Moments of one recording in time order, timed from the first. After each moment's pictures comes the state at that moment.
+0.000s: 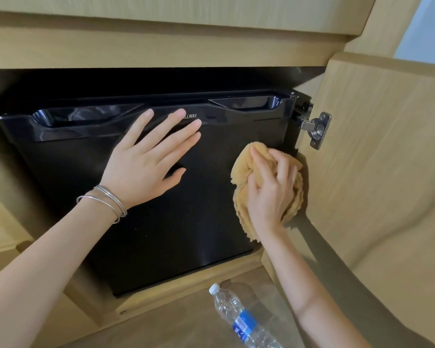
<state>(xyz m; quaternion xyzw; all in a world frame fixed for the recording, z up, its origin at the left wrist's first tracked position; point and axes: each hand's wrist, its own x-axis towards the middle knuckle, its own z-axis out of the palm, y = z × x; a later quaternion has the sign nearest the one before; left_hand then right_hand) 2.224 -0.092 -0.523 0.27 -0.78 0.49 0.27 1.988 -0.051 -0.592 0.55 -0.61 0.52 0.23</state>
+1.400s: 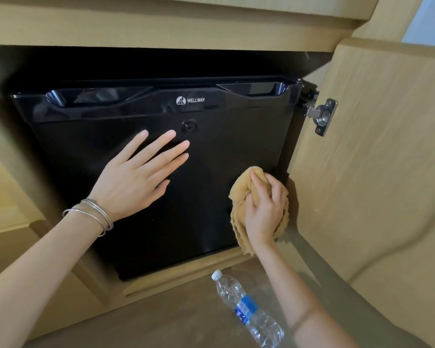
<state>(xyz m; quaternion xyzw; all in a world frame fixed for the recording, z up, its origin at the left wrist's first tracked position) 2.258 -0.071 -0.560 0.27 -0.84 0.43 0.21 1.999 -0.037 -0.665 0.54 -0.66 0.50 0.14</state>
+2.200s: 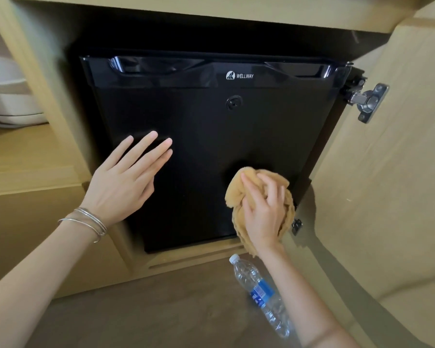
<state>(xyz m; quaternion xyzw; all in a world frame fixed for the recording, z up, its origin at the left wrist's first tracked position) 2.333 -0.032 -0.606 0.38 -0.82 0.37 0.23 2.053 -0.011 -0.678 0.65 -0.57 0.47 0.18</state>
